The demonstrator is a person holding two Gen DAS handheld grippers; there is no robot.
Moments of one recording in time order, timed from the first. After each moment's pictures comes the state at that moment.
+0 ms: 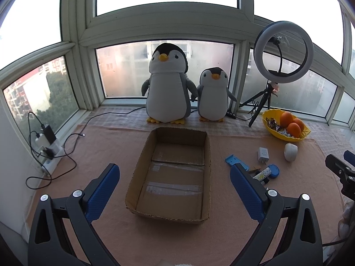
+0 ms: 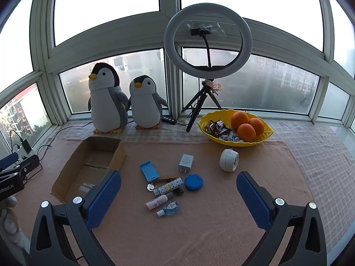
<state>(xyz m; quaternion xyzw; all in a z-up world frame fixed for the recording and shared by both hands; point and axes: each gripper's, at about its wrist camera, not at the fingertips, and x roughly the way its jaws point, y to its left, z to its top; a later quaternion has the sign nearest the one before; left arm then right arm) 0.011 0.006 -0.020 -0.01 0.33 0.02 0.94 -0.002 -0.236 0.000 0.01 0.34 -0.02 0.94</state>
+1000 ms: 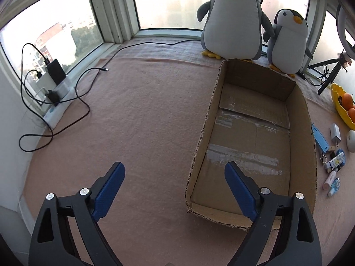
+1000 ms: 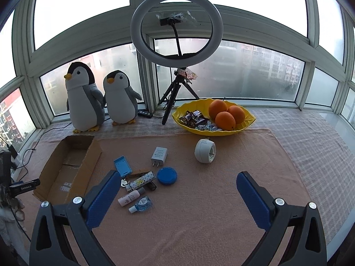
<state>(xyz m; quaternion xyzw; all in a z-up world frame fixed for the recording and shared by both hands) 0.084 0.105 -0.157 -0.03 0.49 0.13 0.86 -0.001 -0.294 -0.024 0.03 0.35 -0.07 0.93</state>
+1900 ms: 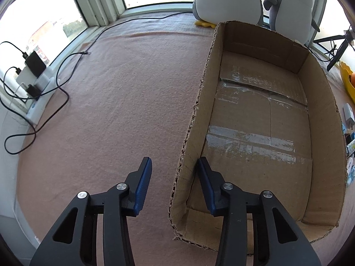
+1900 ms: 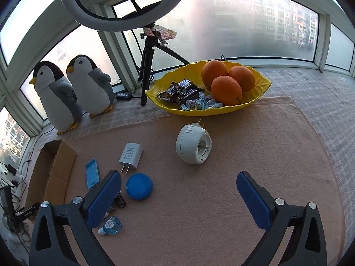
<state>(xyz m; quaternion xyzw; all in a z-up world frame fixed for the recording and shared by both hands) 0.108 0.096 -0.202 -0.01 0.54 0.11 0.84 0.111 -0.389 -0.109 0.12 0.44 -0.03 0.89</state>
